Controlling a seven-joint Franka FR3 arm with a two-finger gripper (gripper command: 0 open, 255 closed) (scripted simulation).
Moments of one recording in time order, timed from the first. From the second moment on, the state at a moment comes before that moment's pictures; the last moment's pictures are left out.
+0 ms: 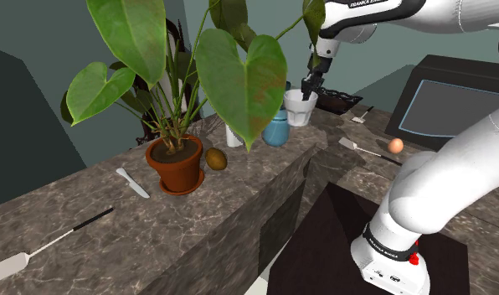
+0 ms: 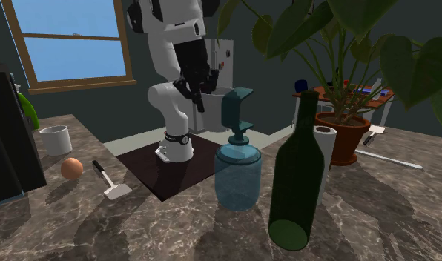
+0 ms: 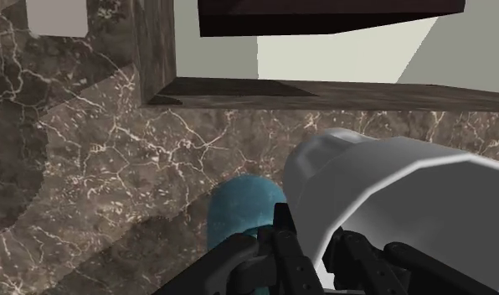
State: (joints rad) arm -0.05 -0.37 -0.43 -2.16 0.04 1.83 -0.37
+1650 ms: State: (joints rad) arm -0.30 0.17 -0.92 -1.63 0.29 1.60 -1.15
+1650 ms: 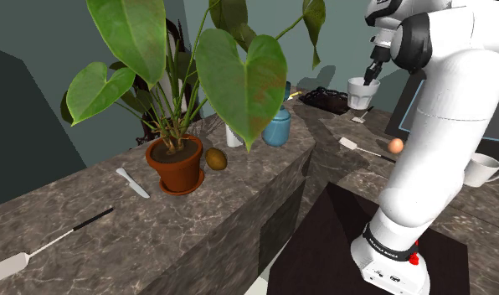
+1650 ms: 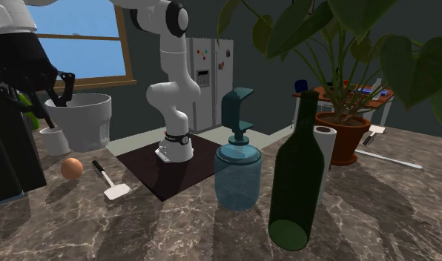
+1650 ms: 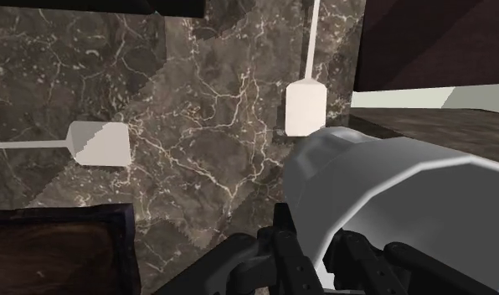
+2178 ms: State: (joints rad) arm -0.38 0.28 -0.92 -1.61 0.36 1.63 -1.25
